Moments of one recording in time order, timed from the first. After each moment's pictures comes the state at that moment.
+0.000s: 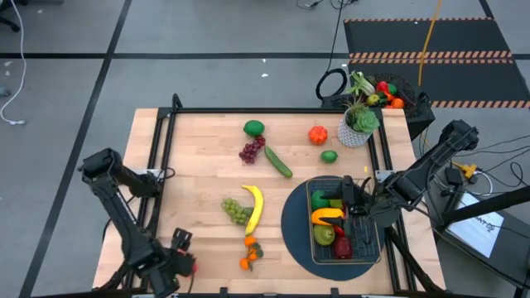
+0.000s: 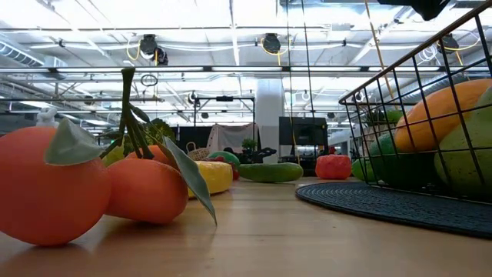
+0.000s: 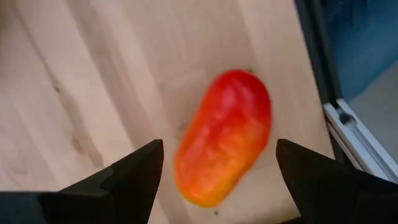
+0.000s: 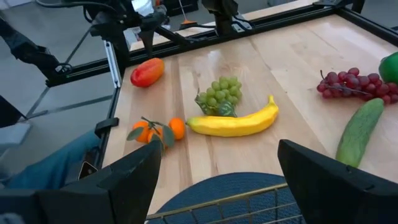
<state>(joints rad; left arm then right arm) -1.03 1.63 1.22 -1.01 -0.07 -0.66 0.71 1.00 0.78 -0.32 0.65 0.61</state>
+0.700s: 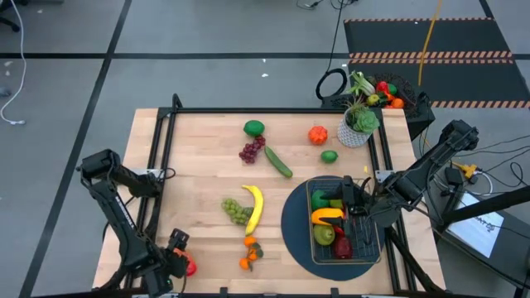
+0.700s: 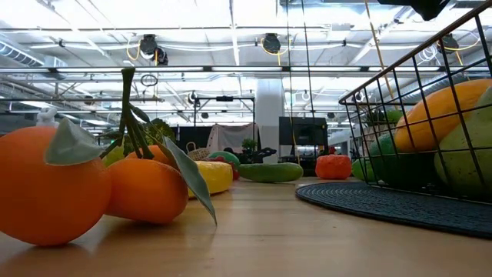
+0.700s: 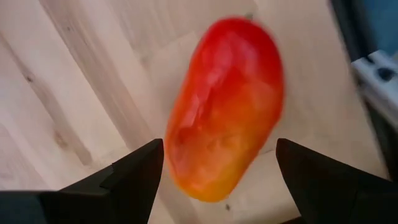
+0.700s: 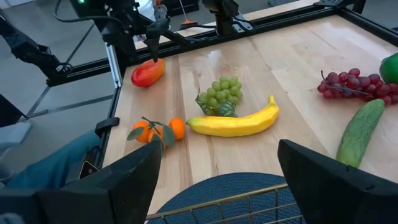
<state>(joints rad) -1.09 1.63 1.09 -0.94 -0.08 -0.62 0.71 1.00 0.78 -0.32 0.65 0.61</state>
